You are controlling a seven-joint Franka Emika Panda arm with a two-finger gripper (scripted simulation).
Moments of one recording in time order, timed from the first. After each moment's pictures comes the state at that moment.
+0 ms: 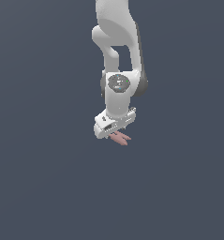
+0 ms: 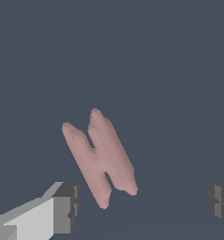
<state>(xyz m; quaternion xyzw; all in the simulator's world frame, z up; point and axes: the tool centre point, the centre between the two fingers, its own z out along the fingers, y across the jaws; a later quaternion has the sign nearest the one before) -0.023 0.018 0.102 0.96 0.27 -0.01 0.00</state>
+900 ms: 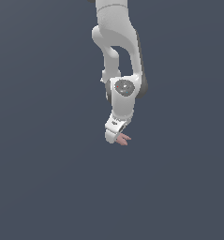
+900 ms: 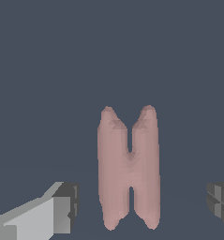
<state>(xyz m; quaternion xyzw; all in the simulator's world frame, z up) -0.042 0.044 0.069 0.88 0.47 0.00 0.00</state>
